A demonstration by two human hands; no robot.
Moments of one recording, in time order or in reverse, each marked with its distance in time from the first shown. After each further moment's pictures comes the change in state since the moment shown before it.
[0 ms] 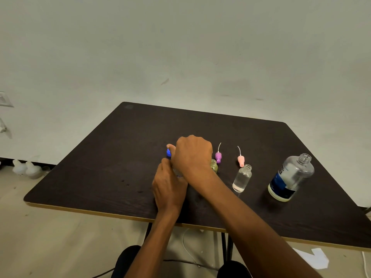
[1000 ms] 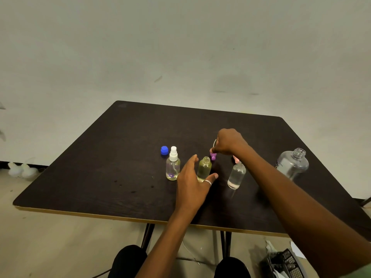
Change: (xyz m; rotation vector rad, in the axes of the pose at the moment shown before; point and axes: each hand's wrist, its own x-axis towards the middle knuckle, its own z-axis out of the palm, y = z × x) left_hand -0.021 0.026 0.043 -0.245 -0.432 -0.114; right_hand 0.069 0.145 0.057 0.199 -0.237 0.069
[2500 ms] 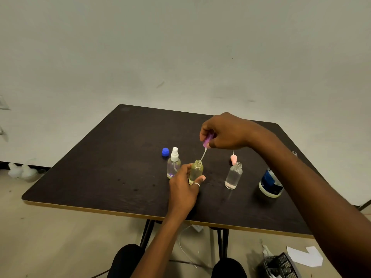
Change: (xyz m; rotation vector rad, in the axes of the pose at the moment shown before) left_hand -0.010 -0.011 -0.016 -0.068 0.060 0.066; right_hand -0.095 -0.043 -0.107 0.034 -0.079 -0.510
